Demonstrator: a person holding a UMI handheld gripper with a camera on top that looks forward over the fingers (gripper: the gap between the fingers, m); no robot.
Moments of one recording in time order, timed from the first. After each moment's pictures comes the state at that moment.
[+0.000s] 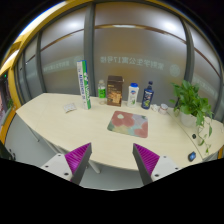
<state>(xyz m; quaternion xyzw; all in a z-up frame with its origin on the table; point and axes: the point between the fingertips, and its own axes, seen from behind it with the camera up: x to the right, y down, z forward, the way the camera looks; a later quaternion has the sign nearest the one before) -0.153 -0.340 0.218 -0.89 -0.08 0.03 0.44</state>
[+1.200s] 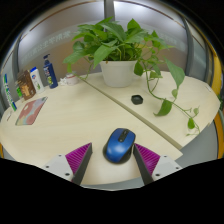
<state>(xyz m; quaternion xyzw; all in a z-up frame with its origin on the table) 0.352 -0.265 -0.009 -0.92 0.11 -0.03 0.38</state>
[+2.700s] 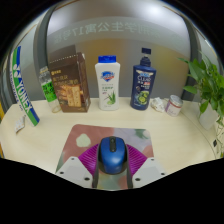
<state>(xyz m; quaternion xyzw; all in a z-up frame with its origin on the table) -0.064 0.007 0.016 -0.91 0.01 0.00 0.42</state>
